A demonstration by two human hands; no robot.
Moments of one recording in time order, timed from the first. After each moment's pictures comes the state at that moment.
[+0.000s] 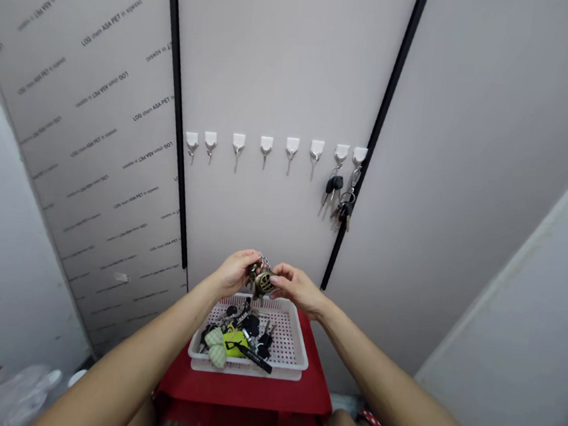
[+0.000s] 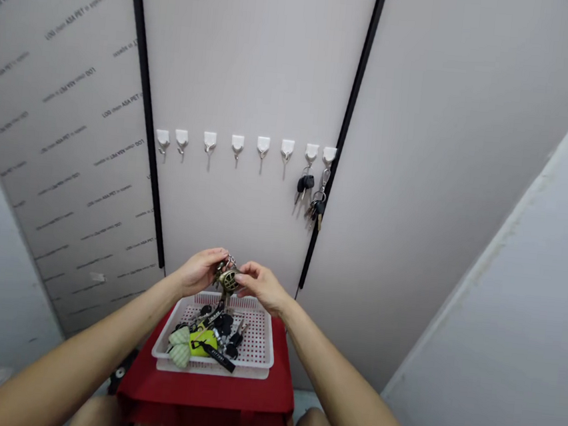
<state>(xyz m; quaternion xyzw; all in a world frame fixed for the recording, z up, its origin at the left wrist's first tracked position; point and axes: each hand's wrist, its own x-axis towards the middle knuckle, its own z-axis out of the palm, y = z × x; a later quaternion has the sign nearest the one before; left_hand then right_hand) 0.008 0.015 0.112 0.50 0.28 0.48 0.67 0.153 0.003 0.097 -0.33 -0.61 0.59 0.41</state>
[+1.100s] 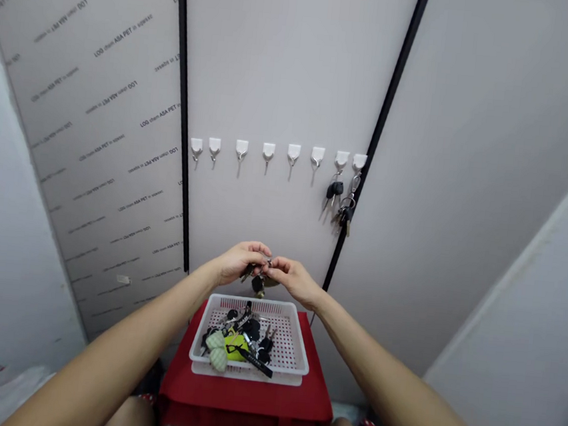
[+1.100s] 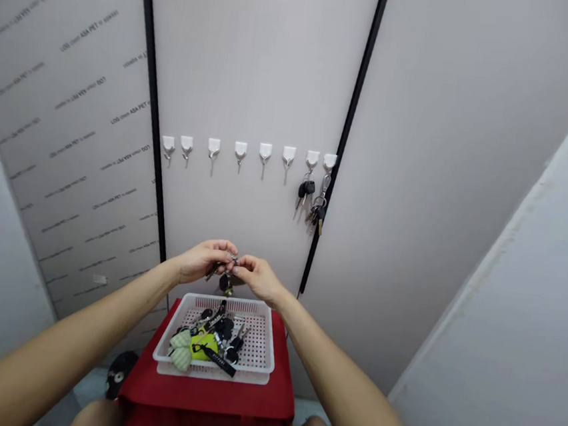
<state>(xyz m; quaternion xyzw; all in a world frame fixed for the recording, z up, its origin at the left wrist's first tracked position) -0.001 0.016 0.144 0.61 0.31 0.38 0.62 0.141 0.003 0.123 -0.33 -0.68 0.52 0.40</state>
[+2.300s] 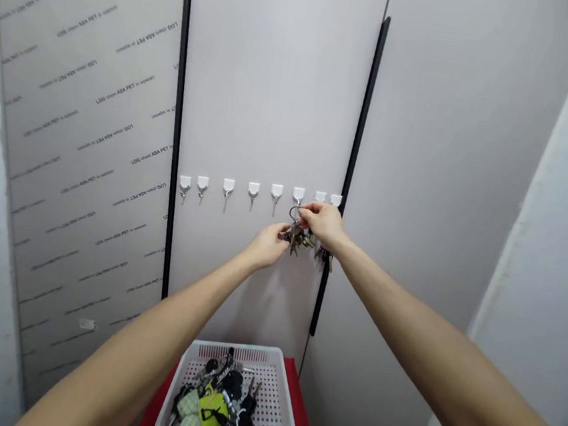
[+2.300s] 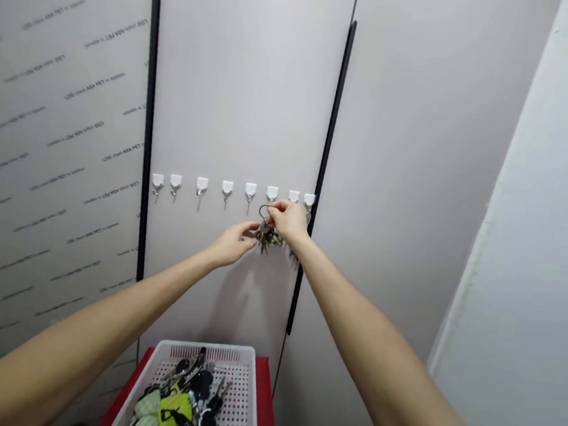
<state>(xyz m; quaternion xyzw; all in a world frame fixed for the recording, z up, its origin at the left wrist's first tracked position) 0.064 0.044 0.231 0.79 0.35 0.47 0.17 0.185 0.056 0.275 -0.46 -0.65 0.14 0.59</state>
